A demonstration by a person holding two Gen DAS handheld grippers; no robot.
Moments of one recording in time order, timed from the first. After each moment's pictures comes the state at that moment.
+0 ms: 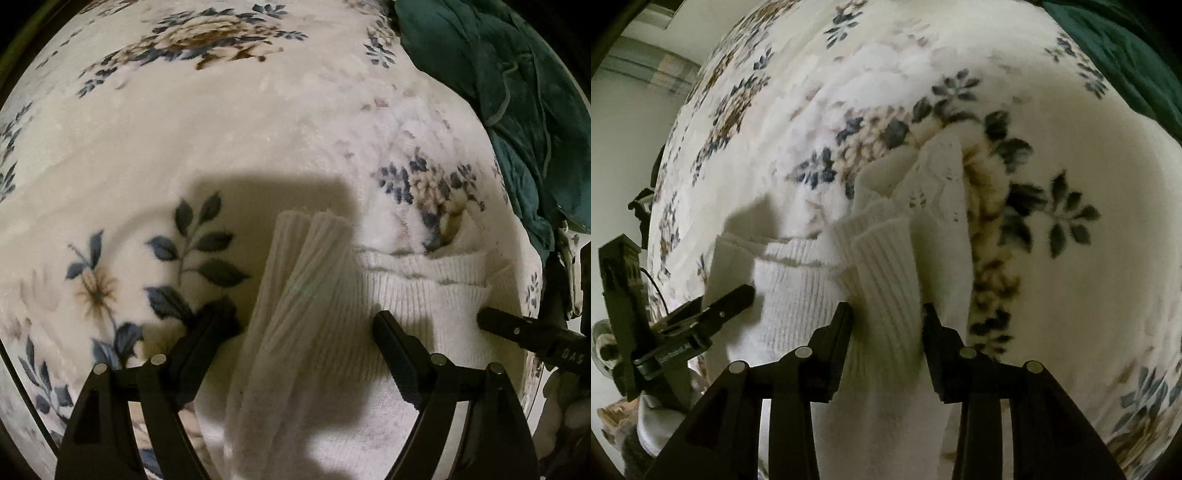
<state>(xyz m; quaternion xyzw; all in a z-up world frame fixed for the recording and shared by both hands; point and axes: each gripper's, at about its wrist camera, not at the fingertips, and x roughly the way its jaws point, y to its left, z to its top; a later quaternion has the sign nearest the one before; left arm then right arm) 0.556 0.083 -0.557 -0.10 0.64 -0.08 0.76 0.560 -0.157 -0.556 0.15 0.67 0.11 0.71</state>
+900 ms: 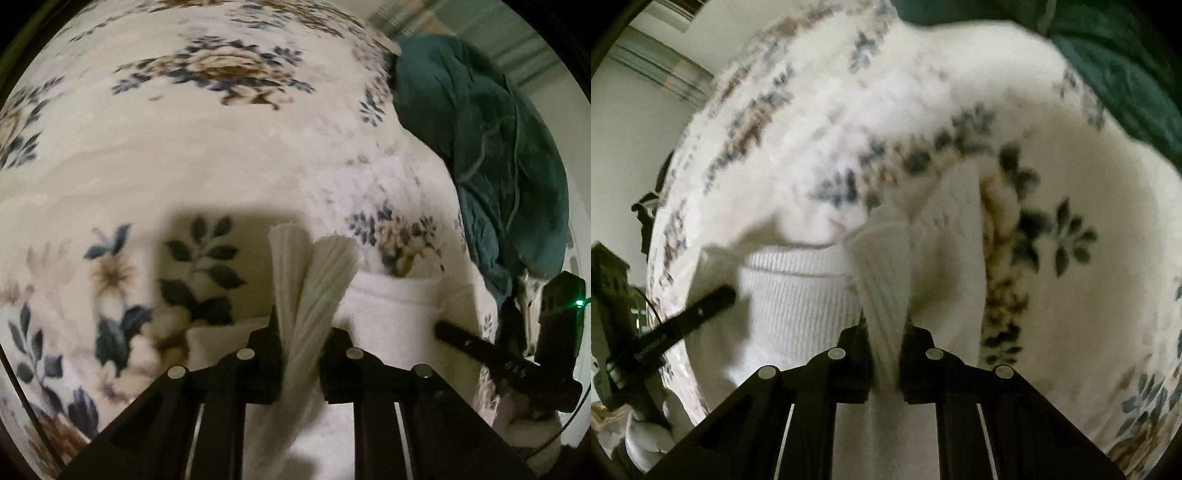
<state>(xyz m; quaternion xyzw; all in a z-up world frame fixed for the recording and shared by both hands) 0.537 0.119 -0.526 -0.21 0.58 -0.09 0.78 0.553 -0.141 -0.531 0.14 0.62 0.11 0.76</state>
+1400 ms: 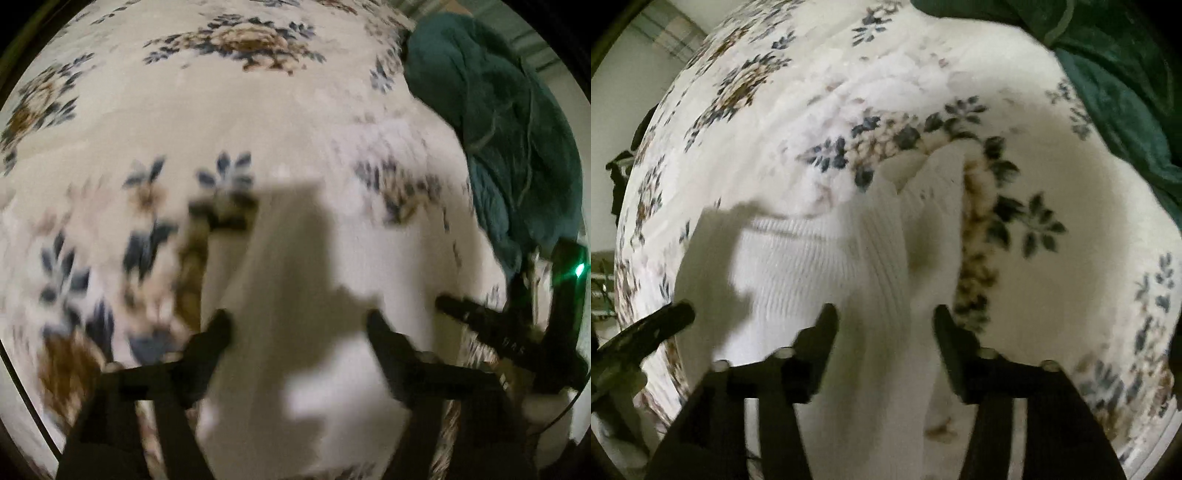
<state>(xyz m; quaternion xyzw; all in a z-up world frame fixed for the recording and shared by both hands) 0.479 0.101 -0.500 -0.18 0.64 -0.06 0.75 0.539 -0.124 -0.520 0.04 0.67 0.09 0.74</state>
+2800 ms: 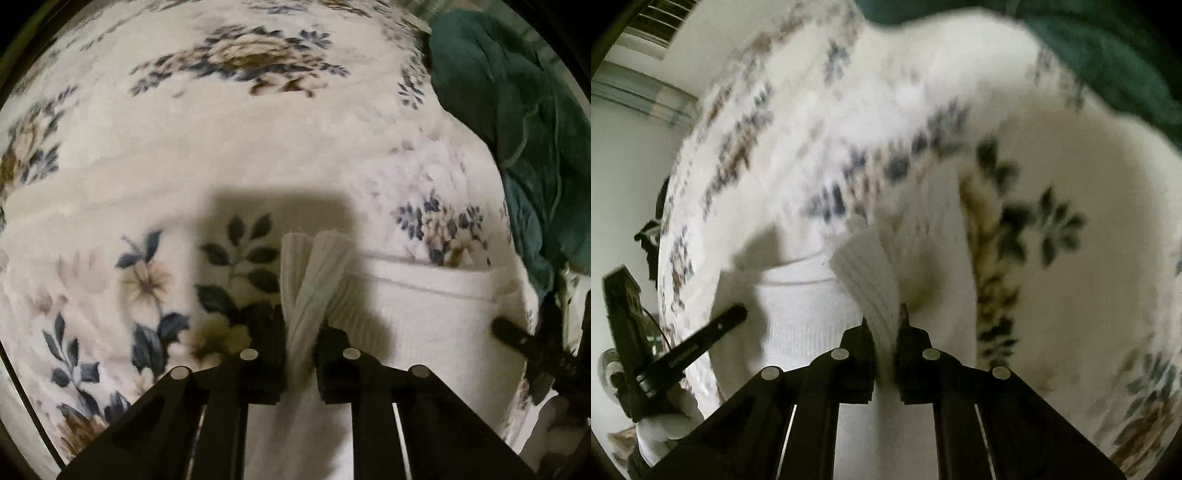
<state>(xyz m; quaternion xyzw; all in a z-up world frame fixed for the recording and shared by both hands) 0.556 0.122 -0.539 -0.16 0.62 -0.03 0.76 0.563 -0.161 -0.526 0.20 0.62 0.08 0.75</state>
